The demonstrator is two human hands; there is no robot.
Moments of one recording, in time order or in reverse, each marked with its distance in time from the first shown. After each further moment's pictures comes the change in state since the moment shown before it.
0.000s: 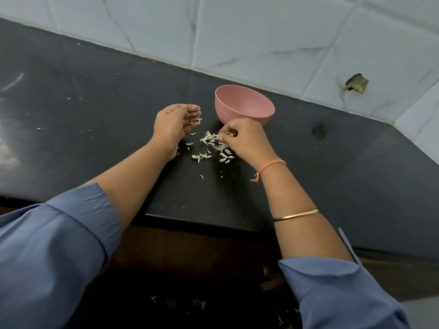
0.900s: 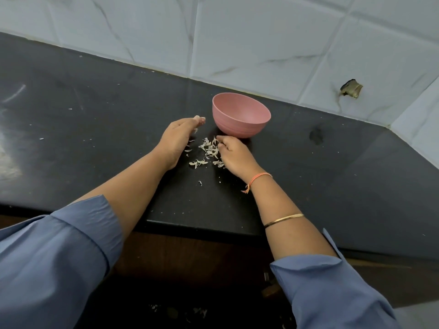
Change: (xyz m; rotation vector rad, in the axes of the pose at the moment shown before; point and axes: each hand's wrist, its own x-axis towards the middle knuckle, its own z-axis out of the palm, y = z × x) left_hand -0.007 -0.003 -0.003 0.315 -0.208 0.026; right_hand -0.001 0.010 0.024 0.087 -0.141 0.101
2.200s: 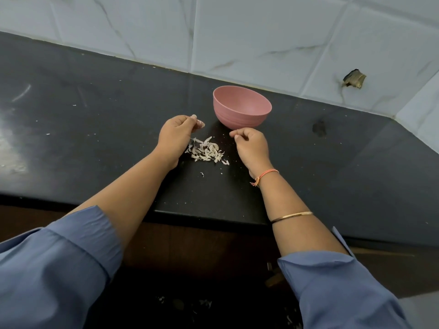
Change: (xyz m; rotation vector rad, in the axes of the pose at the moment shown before) left_hand -0.013 -0.002 0.005 0.126 0.188 0.009; right_hand -0.010 0.016 -0.002 0.374 0.379 0.141
